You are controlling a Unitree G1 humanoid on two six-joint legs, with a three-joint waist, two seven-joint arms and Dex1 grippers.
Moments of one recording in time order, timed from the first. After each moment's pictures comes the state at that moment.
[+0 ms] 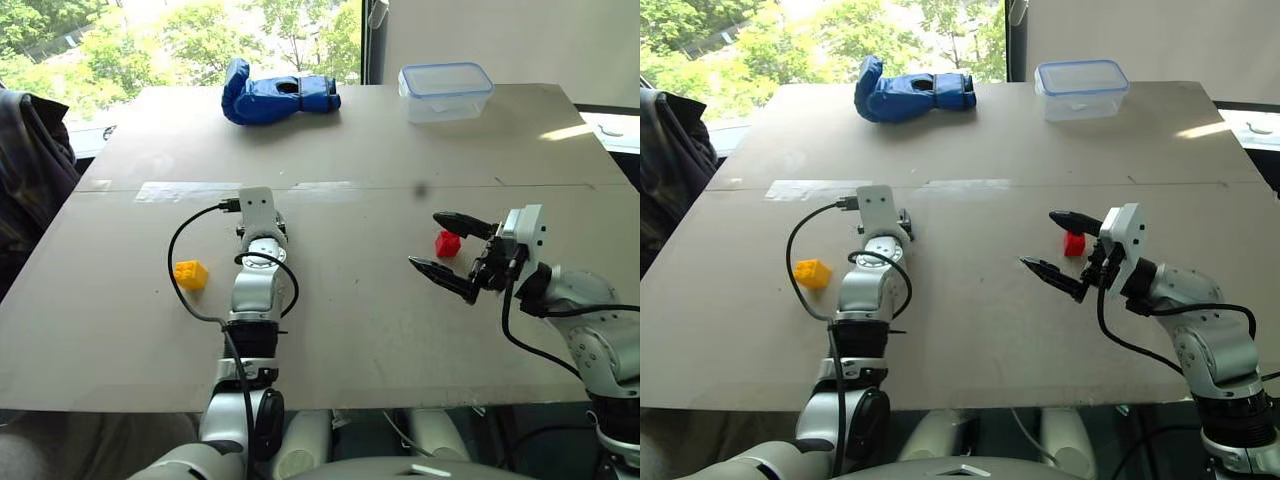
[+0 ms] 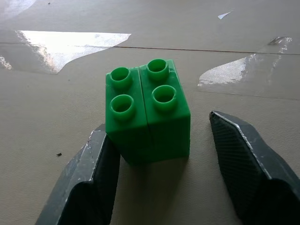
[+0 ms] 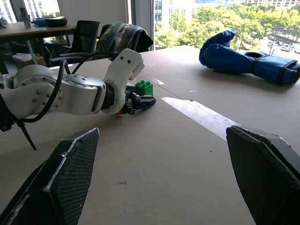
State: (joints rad) left arm -0.55 0.06 0.16 0.20 0.05 0.56 0.28; right arm -0.17 -0.54 -0.05 -0.42 0.58 0.39 0.79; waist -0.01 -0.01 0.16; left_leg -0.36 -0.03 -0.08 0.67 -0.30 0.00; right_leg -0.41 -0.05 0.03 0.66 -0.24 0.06
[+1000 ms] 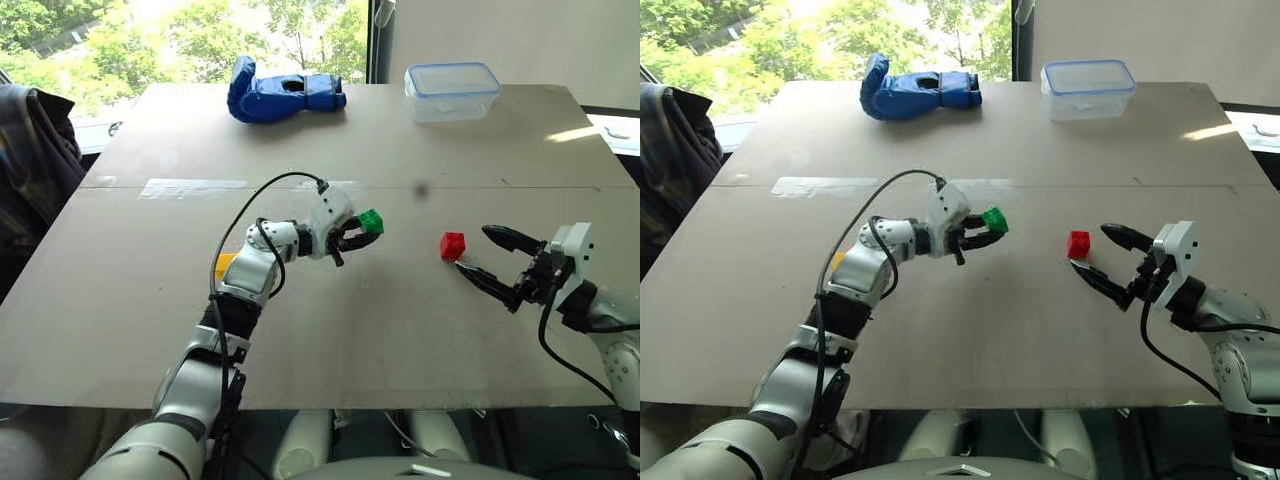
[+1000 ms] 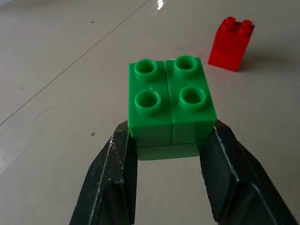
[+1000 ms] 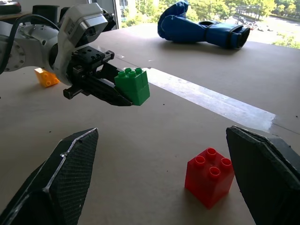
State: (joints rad) left arm -0.76 0.34 -0.24 0.49 -0.14 0.12 -1.07; right arm 0.00 -0.60 -0.24 -0.25 0.58 0.22 0.94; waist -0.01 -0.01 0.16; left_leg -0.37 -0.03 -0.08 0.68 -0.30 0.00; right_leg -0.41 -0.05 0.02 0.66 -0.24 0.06
